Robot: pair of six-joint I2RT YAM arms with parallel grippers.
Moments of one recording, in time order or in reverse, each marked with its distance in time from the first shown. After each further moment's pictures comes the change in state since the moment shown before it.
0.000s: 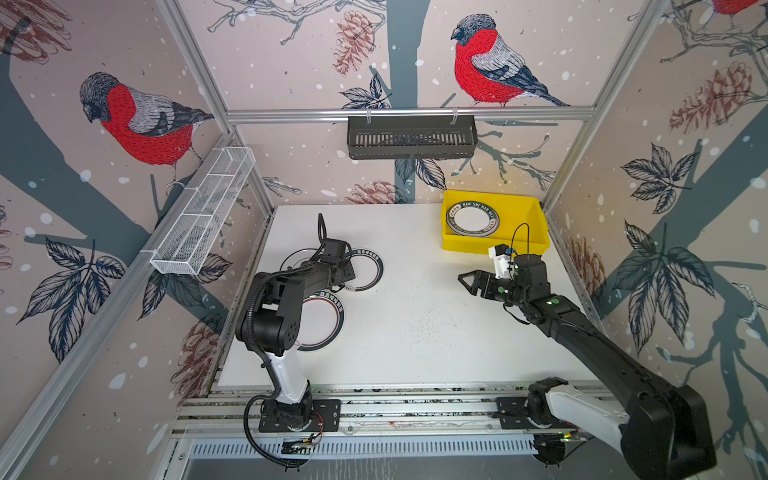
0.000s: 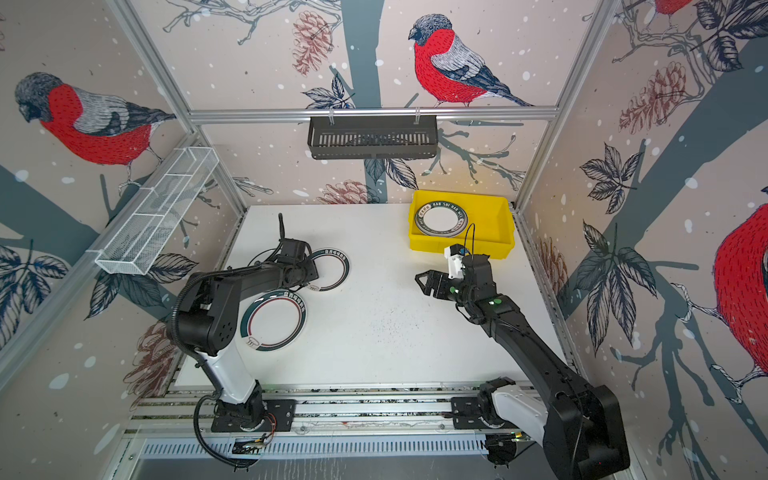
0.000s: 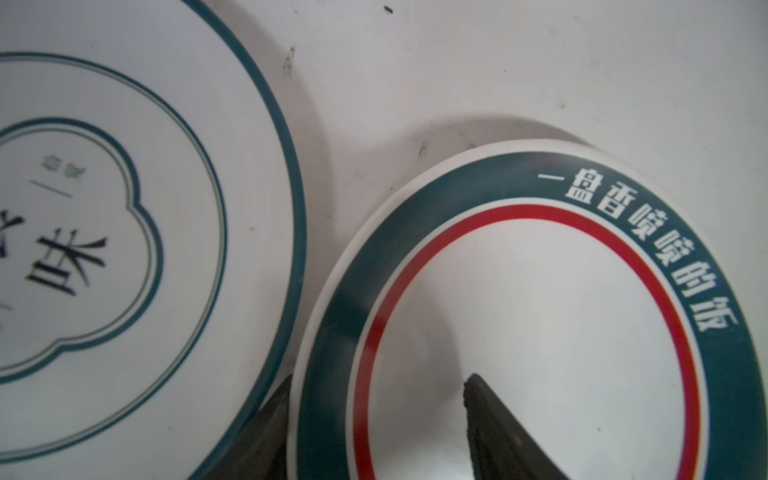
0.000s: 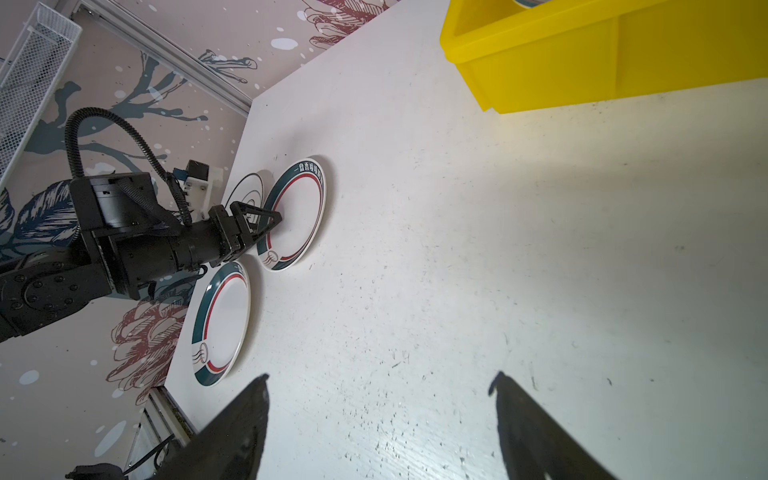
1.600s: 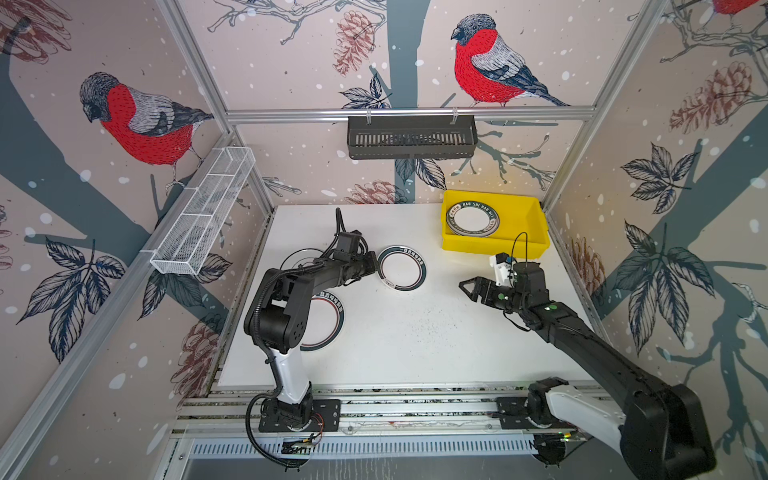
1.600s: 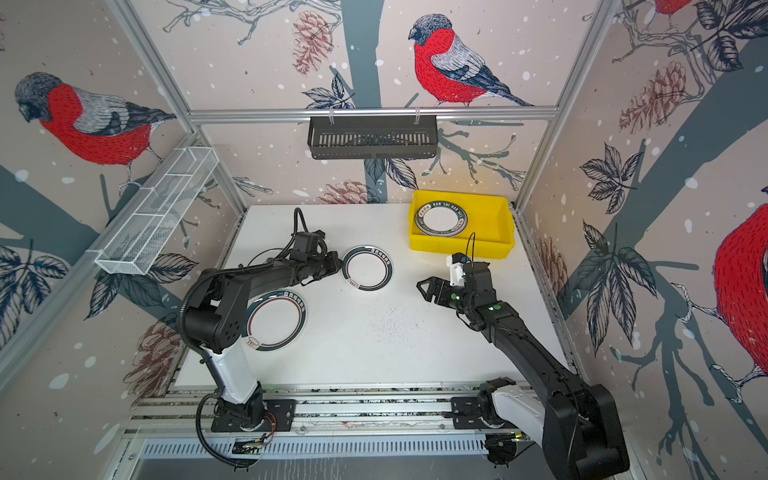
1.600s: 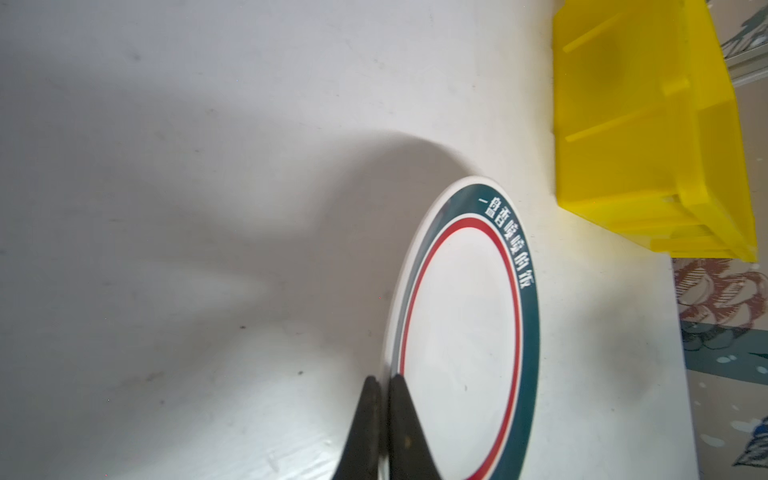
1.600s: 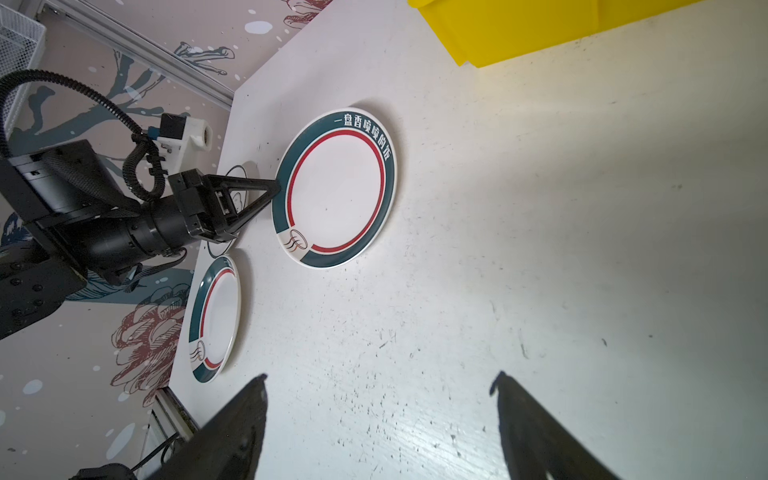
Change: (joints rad) left arm -0.111 0.016 0.054 0.157 0.457 -0.063; right arm -0.014 -0.006 -0.092 0.045 -0.022 0.047
